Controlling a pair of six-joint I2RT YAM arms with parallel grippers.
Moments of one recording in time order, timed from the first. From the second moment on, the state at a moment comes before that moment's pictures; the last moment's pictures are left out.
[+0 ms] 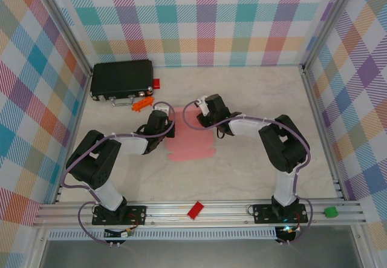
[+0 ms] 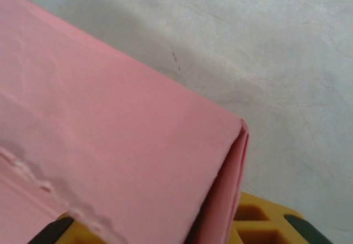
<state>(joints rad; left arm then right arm) -0.48 1.67 0.70 0.31 -0.12 -0.31 0.64 1.90 1.14 0.04 0.04 -0.08</state>
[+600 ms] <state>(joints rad) -0.48 1.67 0.70 0.31 -0.11 -0.32 0.69 1.96 1.16 0.10 0.27 -0.08</state>
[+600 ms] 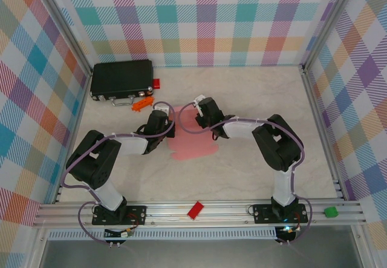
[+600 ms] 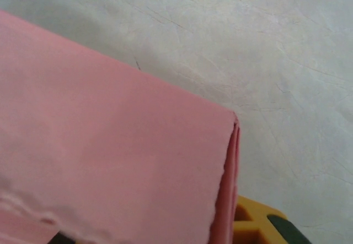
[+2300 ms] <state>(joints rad) -0.48 1.71 0.75 0.31 -0.07 -0.34 0.72 1.99 1.21 0.02 0.47 0.02</state>
